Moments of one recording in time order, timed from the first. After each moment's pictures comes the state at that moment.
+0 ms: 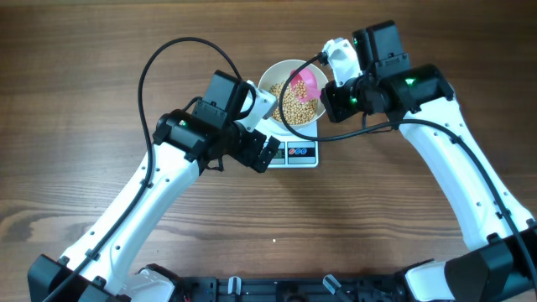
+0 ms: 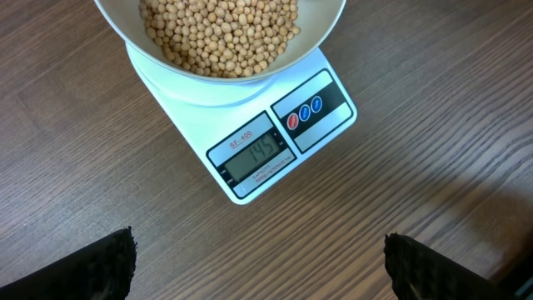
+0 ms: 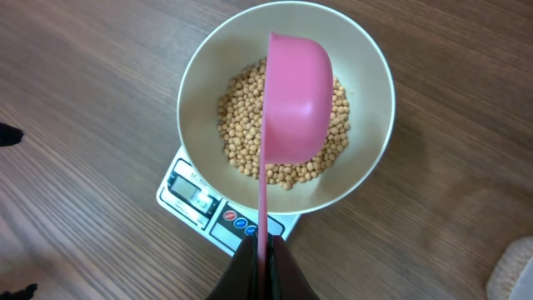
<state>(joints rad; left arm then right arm) -0.49 1.44 1.24 -0.89 0.18 0.08 0.34 1.60 1.49 -0.92 -0.26 -0.11</state>
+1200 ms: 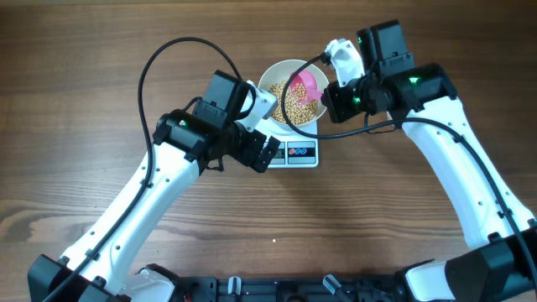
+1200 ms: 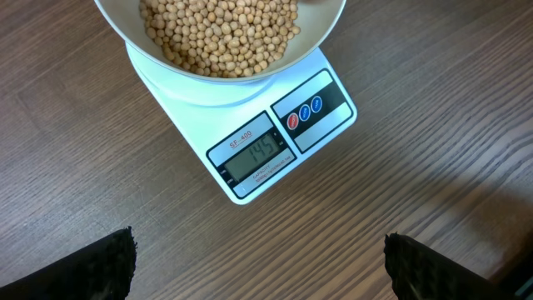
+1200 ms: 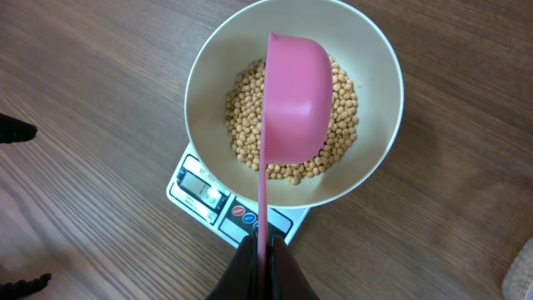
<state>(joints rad) -0.49 1.44 1.24 -0.89 0.18 0.08 0.32 1.60 1.49 -0.94 -0.29 -0.10</state>
